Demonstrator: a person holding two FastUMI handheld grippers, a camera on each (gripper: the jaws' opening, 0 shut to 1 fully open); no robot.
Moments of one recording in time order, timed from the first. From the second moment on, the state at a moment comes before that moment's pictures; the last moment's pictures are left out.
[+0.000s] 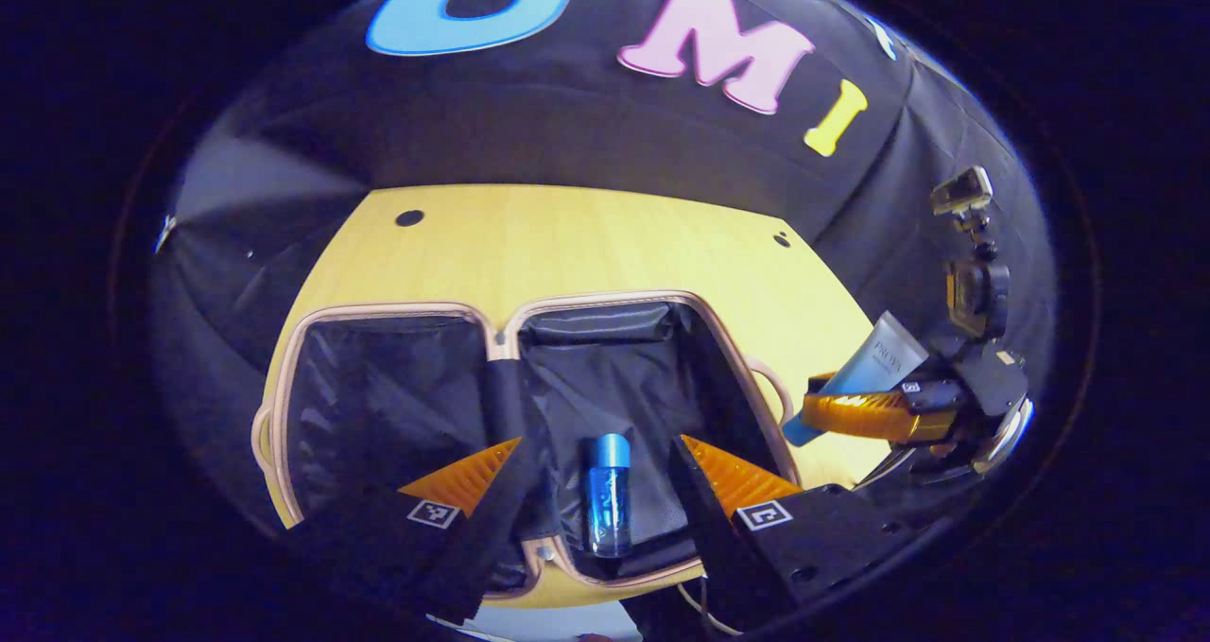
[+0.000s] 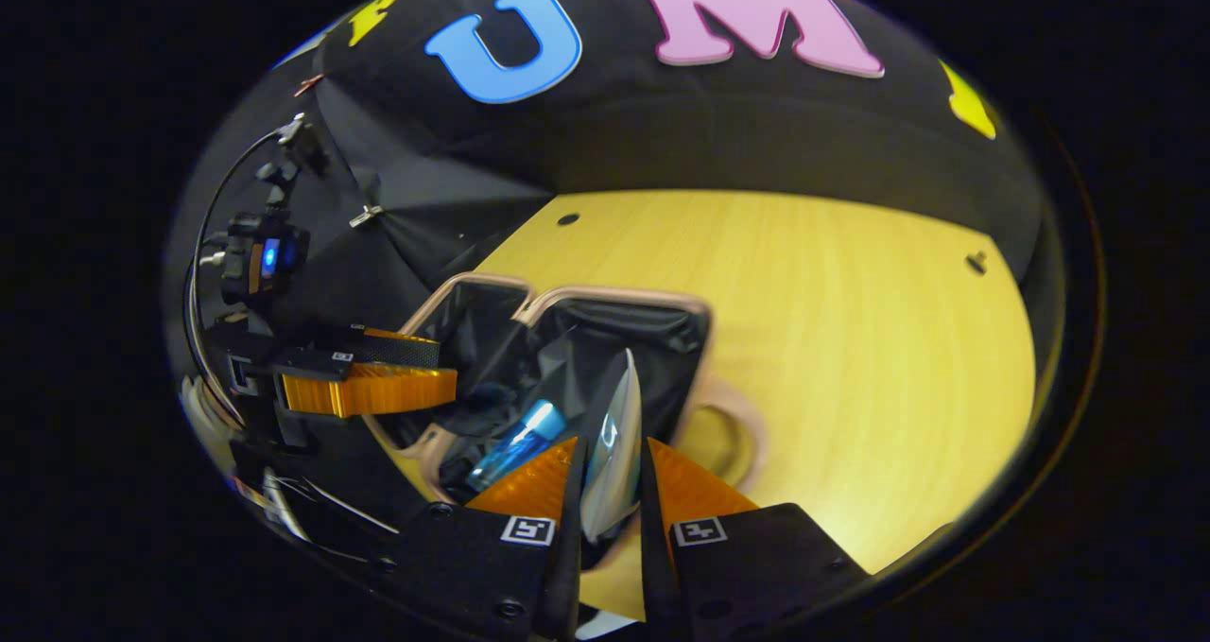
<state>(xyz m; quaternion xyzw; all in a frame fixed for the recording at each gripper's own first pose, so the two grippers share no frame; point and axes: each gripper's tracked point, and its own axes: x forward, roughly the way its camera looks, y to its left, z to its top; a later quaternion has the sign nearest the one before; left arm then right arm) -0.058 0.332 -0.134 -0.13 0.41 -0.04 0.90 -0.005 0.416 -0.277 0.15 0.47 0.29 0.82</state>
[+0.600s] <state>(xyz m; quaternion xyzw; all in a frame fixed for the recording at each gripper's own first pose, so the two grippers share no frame) -0.145 0.517 -0.156 -0.29 0.39 0.13 0.86 -0.041 0.474 -0.390 0.17 0.66 0.22 0.70</state>
